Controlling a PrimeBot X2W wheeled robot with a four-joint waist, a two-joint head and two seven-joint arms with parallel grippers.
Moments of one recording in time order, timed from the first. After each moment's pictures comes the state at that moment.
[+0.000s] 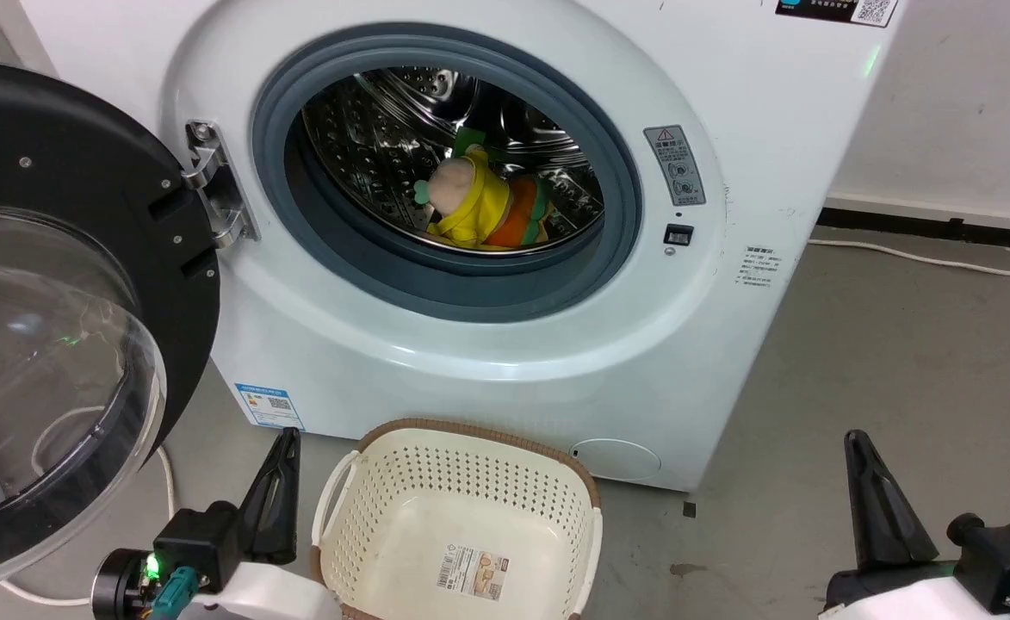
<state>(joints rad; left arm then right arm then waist) -0.02 0.17 -0.11 0.13 -0.19 -0.01 -0.25 0.06 -0.05 -0.03 0.03 0.16 0.13 -0.25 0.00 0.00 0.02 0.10</state>
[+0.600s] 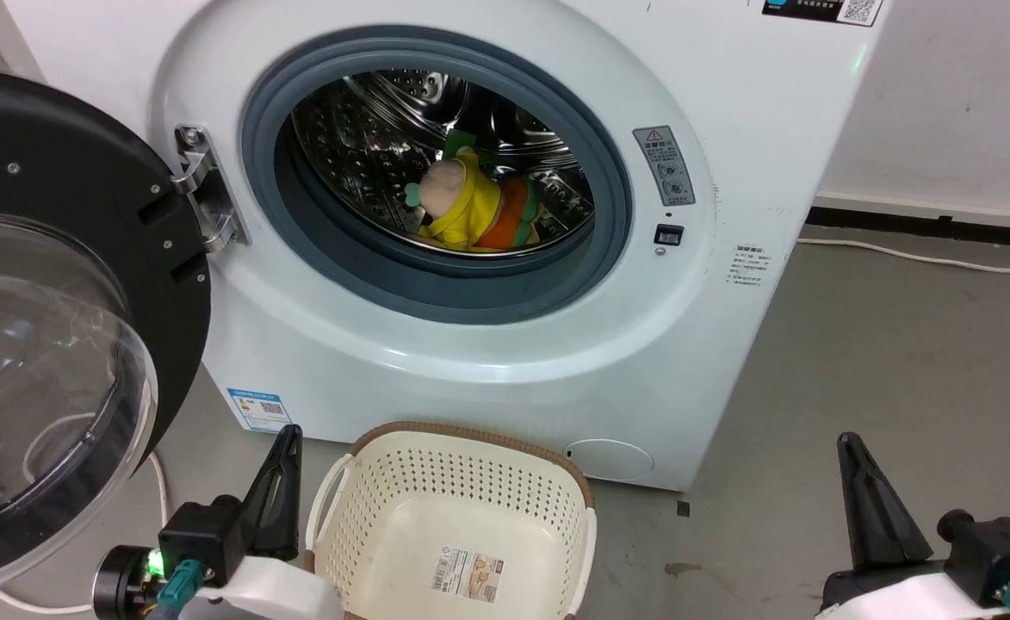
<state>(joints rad) -0.02 0.16 -0.10 0.11 -0.17 -0.01 -0.21 0.06 -0.05 -0.03 0.03 0.14 0.13 -0.21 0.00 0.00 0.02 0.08</state>
